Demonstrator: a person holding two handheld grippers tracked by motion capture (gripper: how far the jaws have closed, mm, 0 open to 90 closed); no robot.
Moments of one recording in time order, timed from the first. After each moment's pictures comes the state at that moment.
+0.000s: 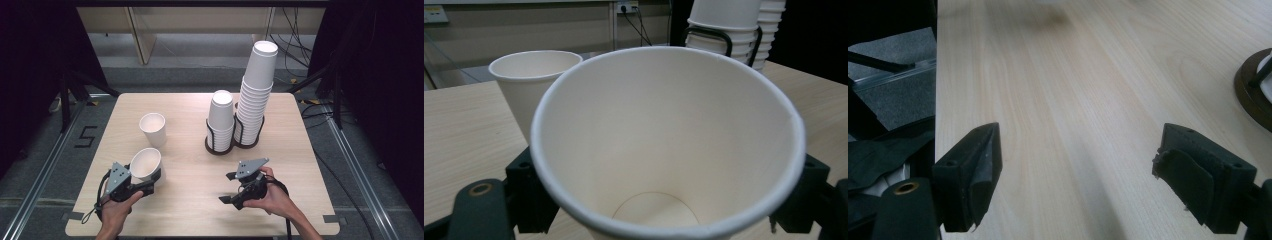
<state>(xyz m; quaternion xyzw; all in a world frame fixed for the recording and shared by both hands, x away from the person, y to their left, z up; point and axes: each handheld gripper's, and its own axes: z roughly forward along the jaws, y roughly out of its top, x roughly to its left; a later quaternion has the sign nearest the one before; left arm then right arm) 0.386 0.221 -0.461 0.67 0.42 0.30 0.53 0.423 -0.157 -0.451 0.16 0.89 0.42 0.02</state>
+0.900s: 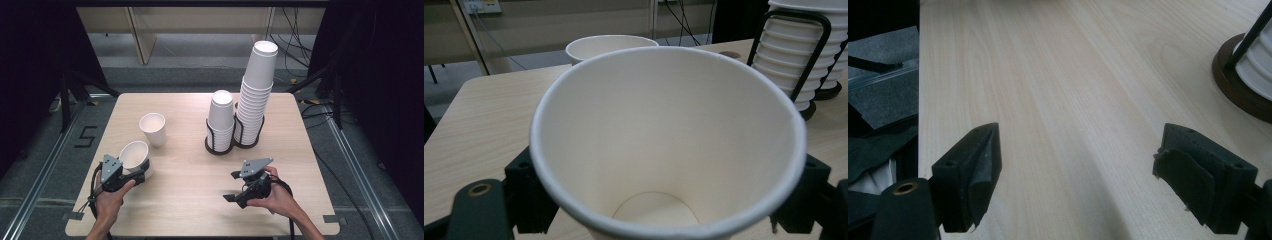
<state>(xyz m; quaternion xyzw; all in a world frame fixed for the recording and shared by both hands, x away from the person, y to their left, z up) 0.413 0.248 -0.470 0.65 0.46 0.33 0.50 0.426 -0.169 -0.455 0.18 0.89 0.42 0.04</state>
